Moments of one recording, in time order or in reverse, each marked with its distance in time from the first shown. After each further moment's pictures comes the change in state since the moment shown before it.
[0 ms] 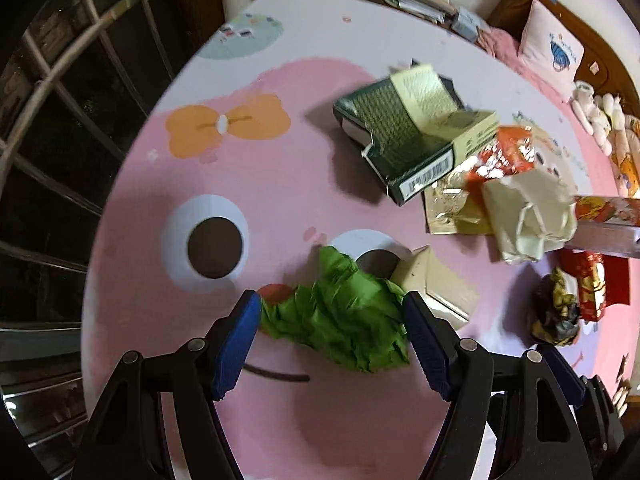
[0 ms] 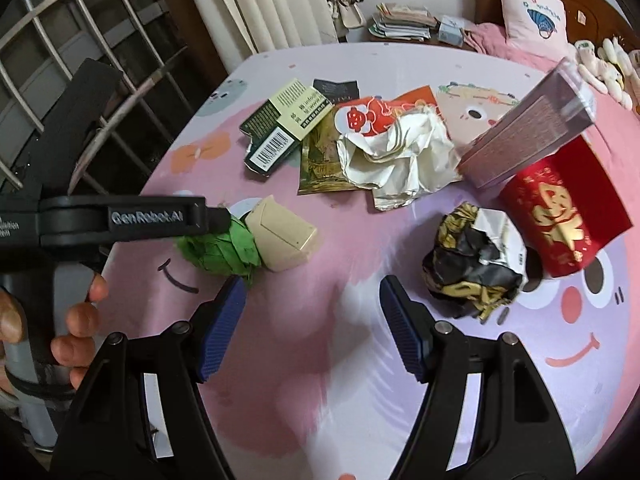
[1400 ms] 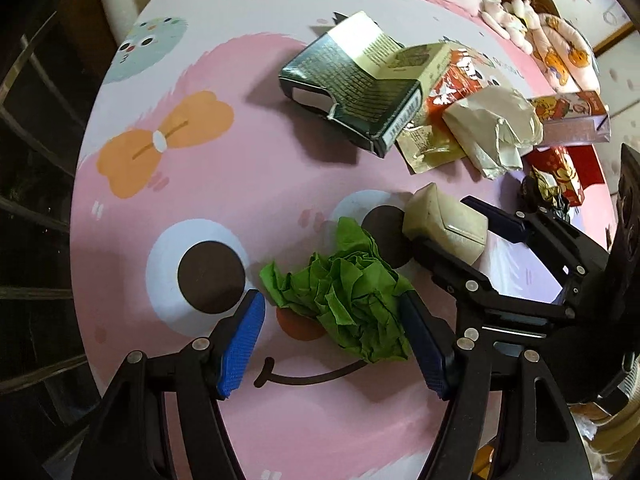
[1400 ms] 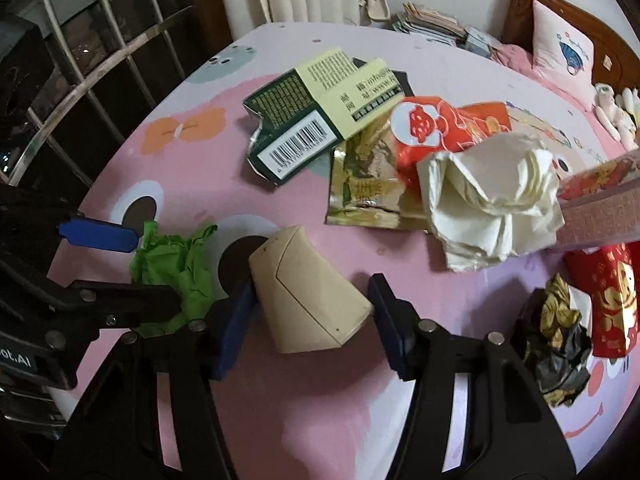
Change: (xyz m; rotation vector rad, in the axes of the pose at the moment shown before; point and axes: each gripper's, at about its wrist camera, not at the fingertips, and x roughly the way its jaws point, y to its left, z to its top) left arm 0.018 0.025 0.008 0.393 0.113 -0.175; right arm 0.088 0.040 0.030 -0.128 0.037 -0.113
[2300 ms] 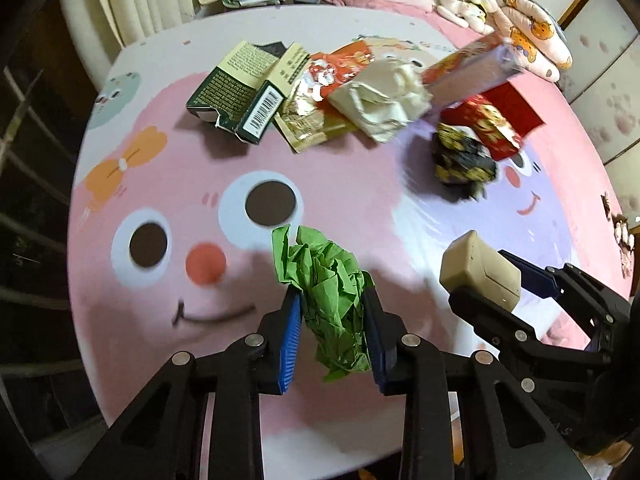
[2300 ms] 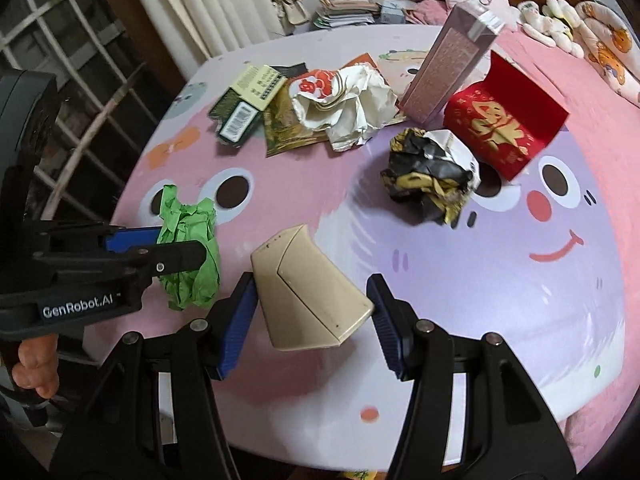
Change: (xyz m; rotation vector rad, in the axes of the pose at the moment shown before) left arm -0.042 -0.107 -0.068 0.116 -0.110 0.053; right arm -0.137 -0.037 -0.111 0.272 -0.052 0.032
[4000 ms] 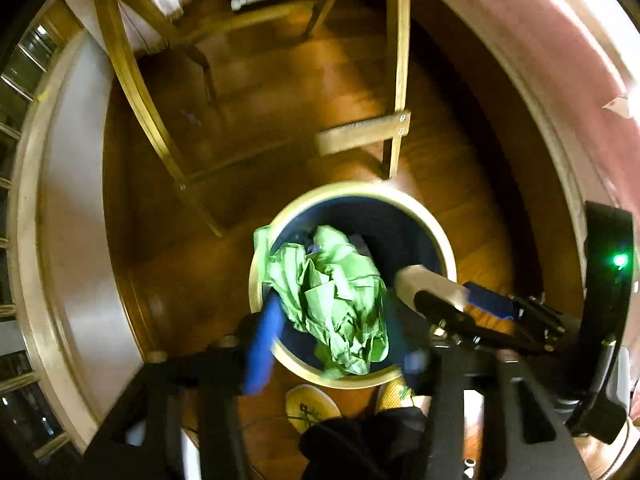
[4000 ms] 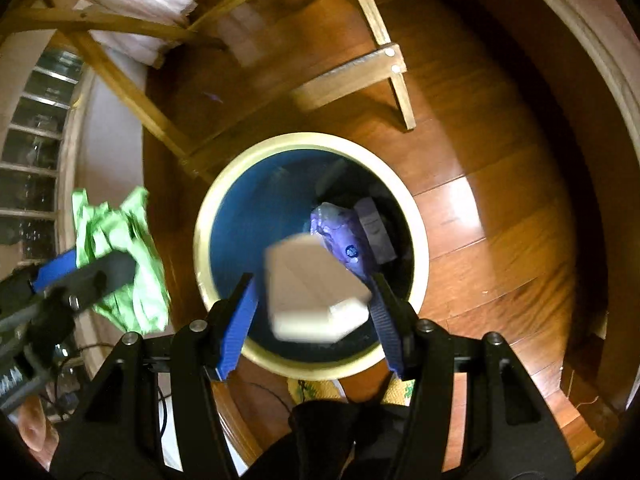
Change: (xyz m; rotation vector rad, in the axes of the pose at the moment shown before) left arm 0.313 -0.079 -0.314 0.035 0.241 0.071; right arm 0.231 -0.132 -0.430 0.466 0.339 -0.023
